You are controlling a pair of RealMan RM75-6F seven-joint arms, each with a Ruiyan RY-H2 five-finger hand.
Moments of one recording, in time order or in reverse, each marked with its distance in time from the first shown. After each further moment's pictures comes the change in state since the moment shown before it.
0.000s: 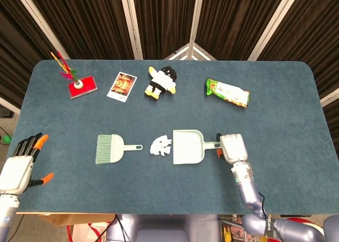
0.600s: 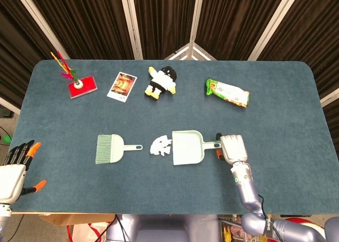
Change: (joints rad) left arm 0.075 -0.017 0.067 0.103 0.071 0.073 -0.042; right arm -0.017 -0.012 0.030 -0.009 0.045 -0.021 -0.014
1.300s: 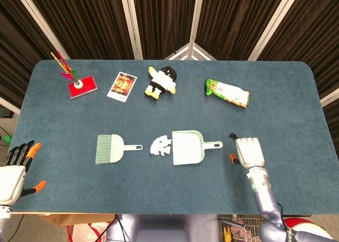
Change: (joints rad) left arm 0.010 -0.004 0.005 0.005 0.028 0.023 0.008; right arm -0.102 0.151 -0.002 -0.145 -0.082 0.026 0.014
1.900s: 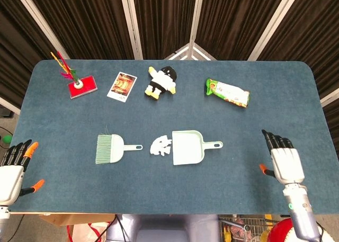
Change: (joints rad) left arm 0.009 -0.010 -0.006 0.013 0.011 0.027 0.013; right arm -0.195 0.249 -0.056 -0.086 -0.264 0.137 0.245
